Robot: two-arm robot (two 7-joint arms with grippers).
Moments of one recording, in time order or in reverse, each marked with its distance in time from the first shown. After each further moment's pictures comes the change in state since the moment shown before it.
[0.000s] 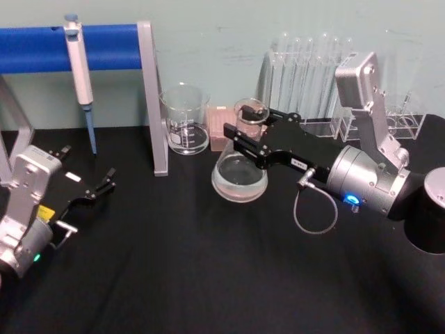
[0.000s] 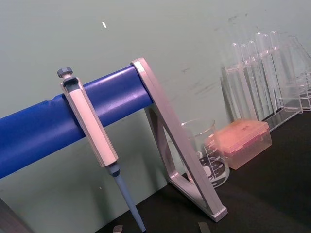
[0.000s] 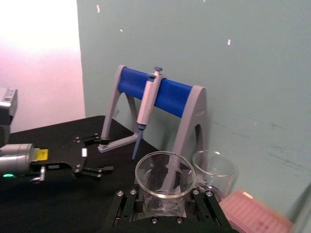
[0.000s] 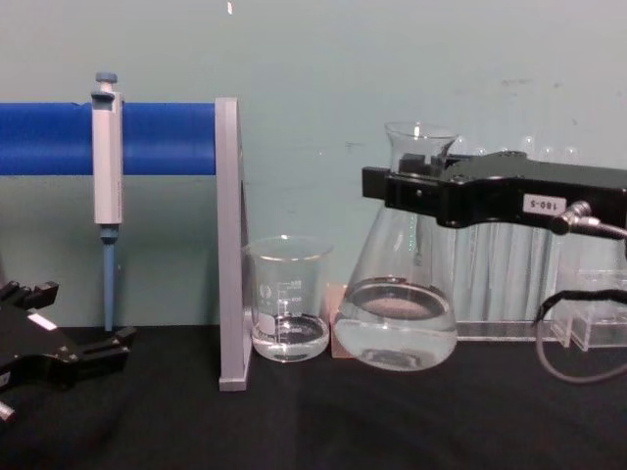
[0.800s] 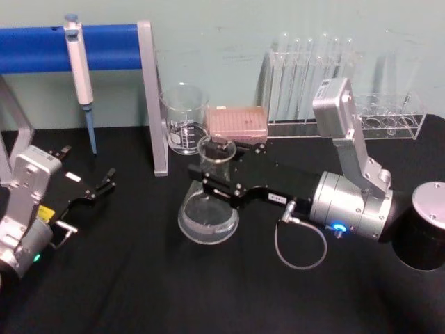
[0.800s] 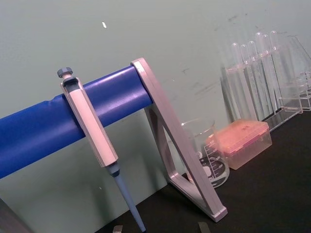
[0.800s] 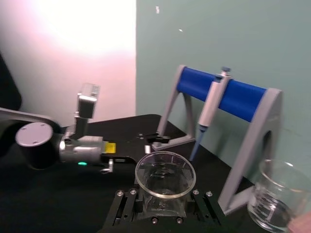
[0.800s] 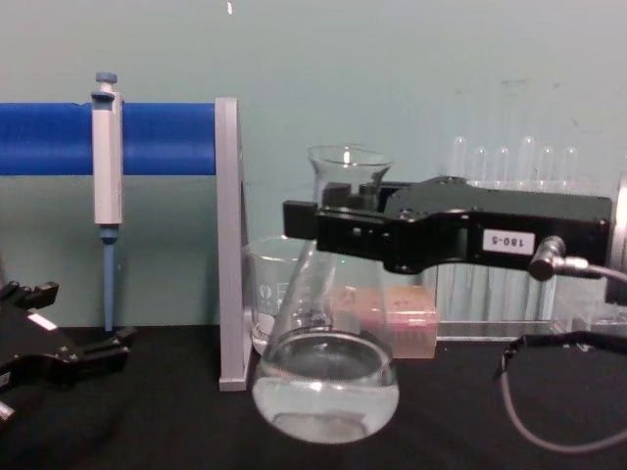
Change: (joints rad) left arm 0.000 0.000 0.000 0.000 0.000 0.000 0.000; right arm -0.009 0.041 -0.088 -0.057 0.056 -0.007 0.115
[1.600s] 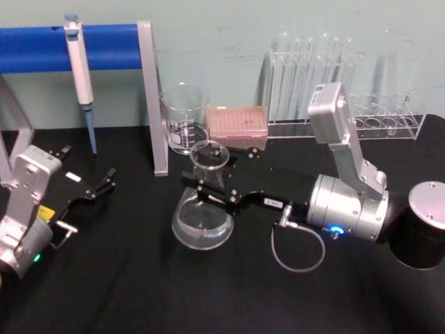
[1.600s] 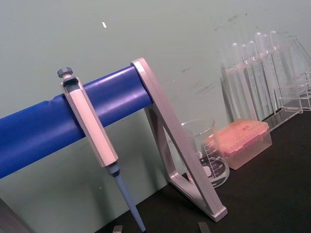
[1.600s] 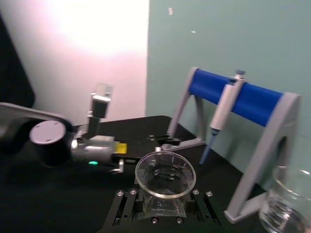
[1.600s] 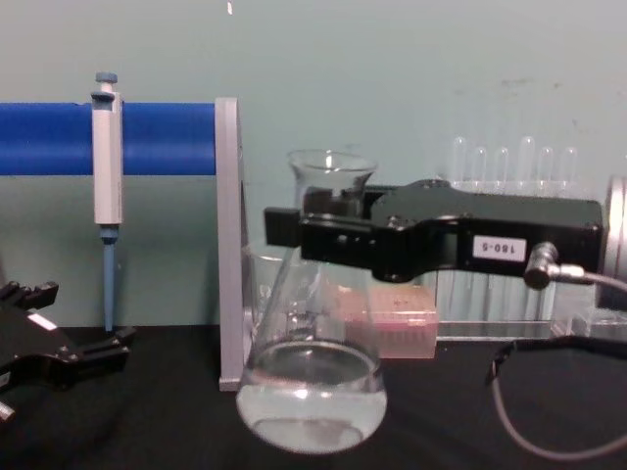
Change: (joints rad) left arm 0.000 0.000 0.000 0.000 0.000 0.000 0.000; right arm 0.031 0.024 -0.051 0.012 0.029 -0.033 0.024
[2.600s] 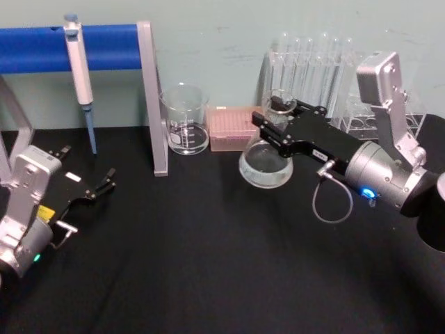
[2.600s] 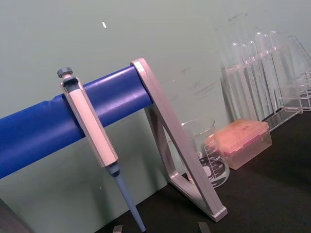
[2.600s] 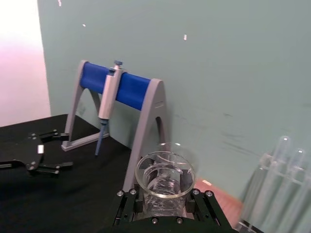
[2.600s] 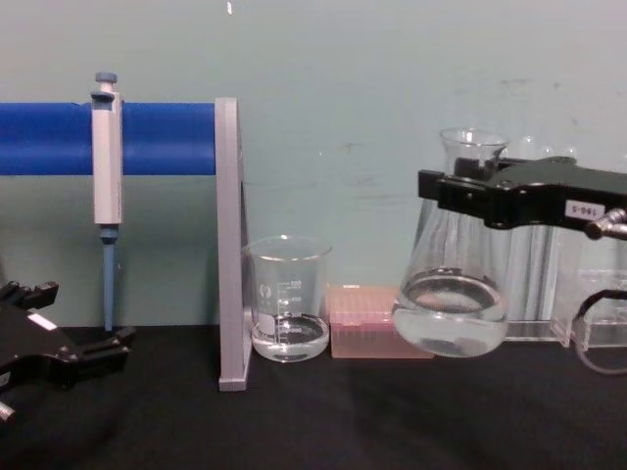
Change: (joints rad) left arm 0.000 0.000 0.000 0.000 0.000 0.000 0.000; right arm -0.021 -0.046 0.163 0.098 -0.094 -0.012 -0.215
